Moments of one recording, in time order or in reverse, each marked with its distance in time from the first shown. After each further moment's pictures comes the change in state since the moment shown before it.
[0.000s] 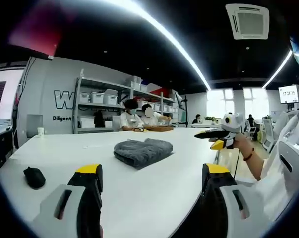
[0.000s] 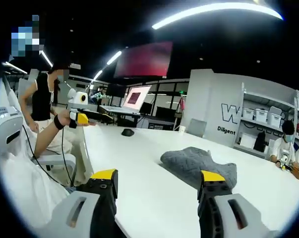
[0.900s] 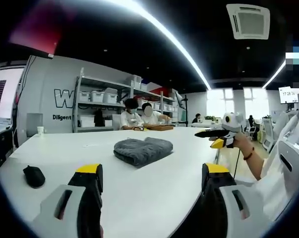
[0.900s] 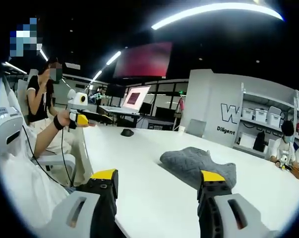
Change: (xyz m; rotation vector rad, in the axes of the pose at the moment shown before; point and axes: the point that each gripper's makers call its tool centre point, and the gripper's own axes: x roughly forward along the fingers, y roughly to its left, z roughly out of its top) left arm 0.000 0.003 -0.003 -0.003 0.010 0.004; right arm 0.001 -0.001 0.000 0.001 0.002 -0.003
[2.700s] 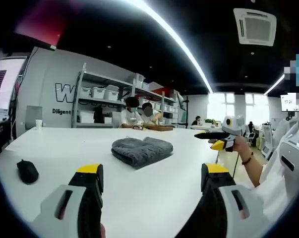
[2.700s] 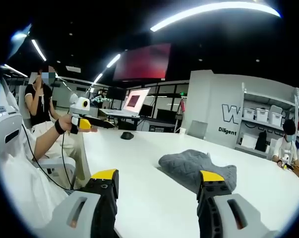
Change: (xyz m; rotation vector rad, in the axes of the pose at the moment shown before) left arm 0.020 0.002 -0.001 -0.061 0.001 -0.007; right arm 0.005 -0.008 0.007 0.014 -0.024 0.016
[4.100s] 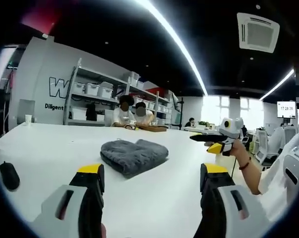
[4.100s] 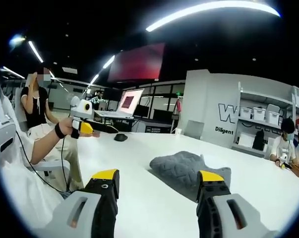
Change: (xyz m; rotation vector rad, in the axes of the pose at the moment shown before) left arm 0.055 -0.003 0.004 -0.050 0.010 -0.061; right arm 0.006 -0.032 0.005 0.023 -0.004 -0.033
